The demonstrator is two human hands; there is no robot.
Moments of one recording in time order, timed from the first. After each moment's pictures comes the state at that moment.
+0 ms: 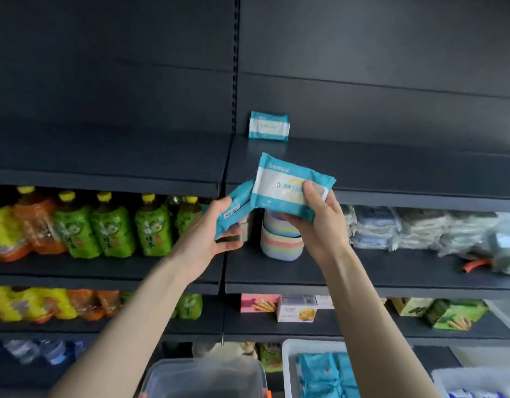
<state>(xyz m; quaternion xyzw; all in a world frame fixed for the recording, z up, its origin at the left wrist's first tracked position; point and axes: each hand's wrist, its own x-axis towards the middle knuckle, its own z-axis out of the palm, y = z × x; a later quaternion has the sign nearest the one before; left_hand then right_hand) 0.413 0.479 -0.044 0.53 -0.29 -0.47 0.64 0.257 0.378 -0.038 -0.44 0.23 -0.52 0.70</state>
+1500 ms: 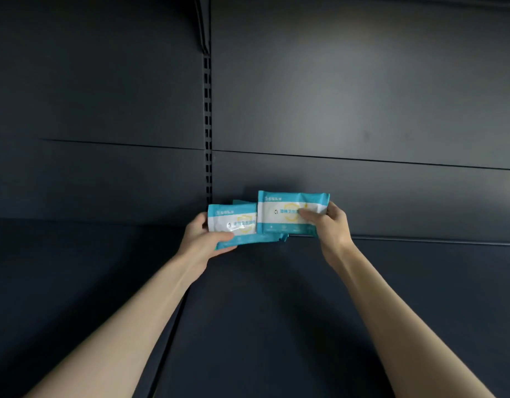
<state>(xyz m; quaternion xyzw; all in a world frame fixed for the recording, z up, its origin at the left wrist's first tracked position) 0.547 0.123 -0.005 0.56 -0.33 -0.35 0.67 0.353 0.023 0.021 -0.54 0.33 -0.53 0.56</state>
